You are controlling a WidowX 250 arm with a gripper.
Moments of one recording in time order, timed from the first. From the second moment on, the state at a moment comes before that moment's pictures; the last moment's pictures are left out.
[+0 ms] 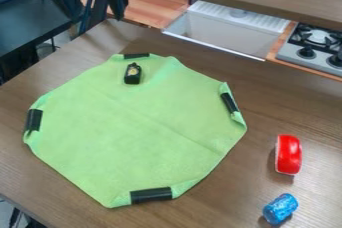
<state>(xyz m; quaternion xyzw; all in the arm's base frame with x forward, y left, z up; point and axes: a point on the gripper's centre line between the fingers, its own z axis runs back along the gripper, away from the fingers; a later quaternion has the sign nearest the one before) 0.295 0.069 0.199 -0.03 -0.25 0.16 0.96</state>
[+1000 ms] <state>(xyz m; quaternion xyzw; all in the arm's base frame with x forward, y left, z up) 0.284 0.026 0.121 -0.08 -0.16 -0.28 0.94</state>
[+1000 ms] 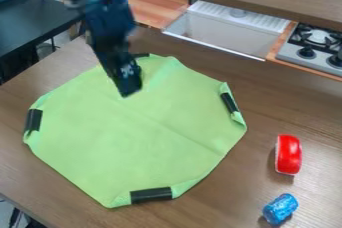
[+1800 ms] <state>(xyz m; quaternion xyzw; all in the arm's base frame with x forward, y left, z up) 0.264 -0.040 0.053 -0.03 -0.10 -0.42 0.90</state>
